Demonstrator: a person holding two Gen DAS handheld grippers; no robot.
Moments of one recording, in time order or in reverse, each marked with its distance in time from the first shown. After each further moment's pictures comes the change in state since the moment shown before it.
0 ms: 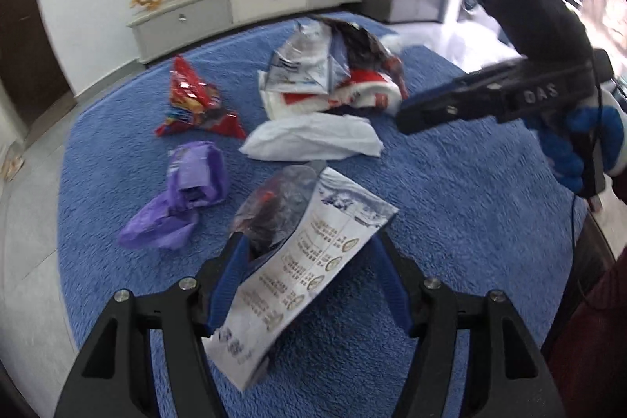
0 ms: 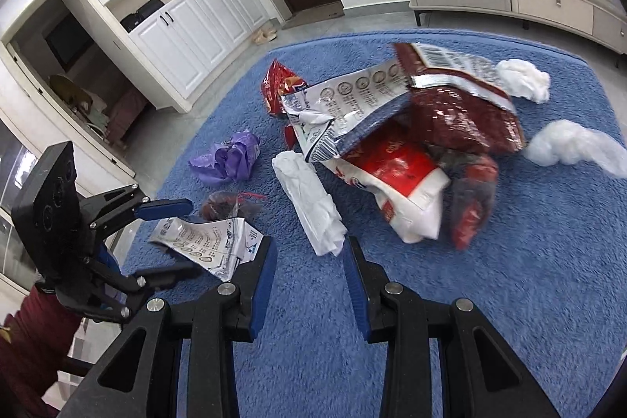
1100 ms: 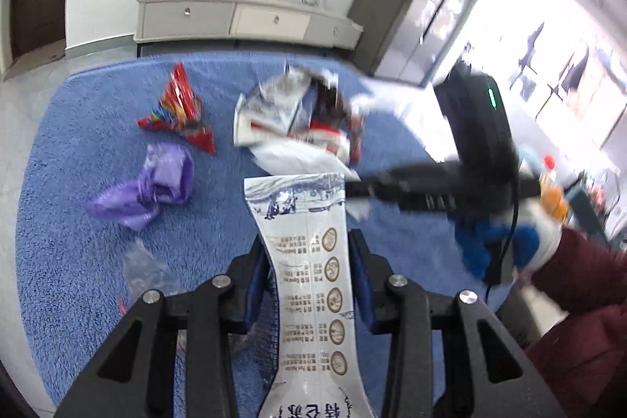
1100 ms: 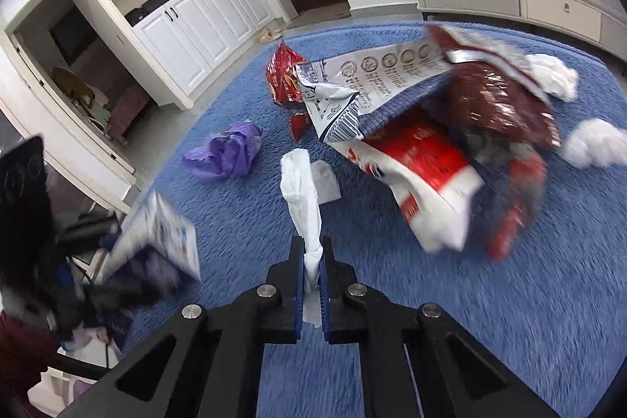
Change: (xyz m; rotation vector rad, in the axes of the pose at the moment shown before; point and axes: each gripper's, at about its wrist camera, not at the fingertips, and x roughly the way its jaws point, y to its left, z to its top) left arm -0.054 0.008 -0.003 -0.291 -0.169 -0.204; right arm 0.013 0.002 -0.014 -0.024 -0.024 0.004
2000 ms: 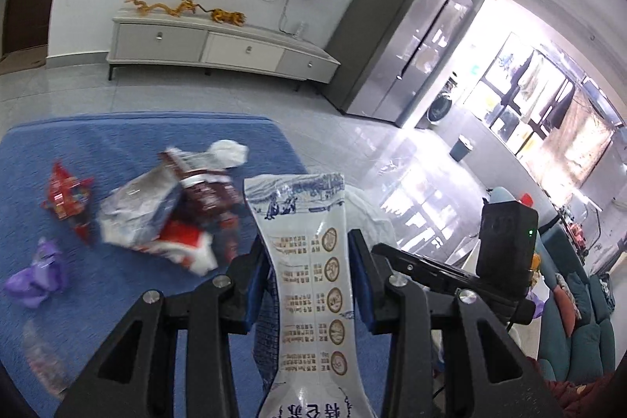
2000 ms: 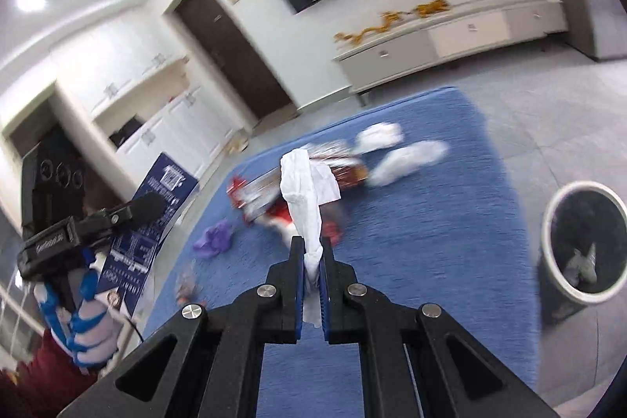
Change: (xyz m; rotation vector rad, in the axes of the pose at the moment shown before) left arm 0.055 -0.136 0.100 -0.034 -0.078 -0.090; right arm -0.186 -0.068 -0.067 0.278 -0.406 -0.064
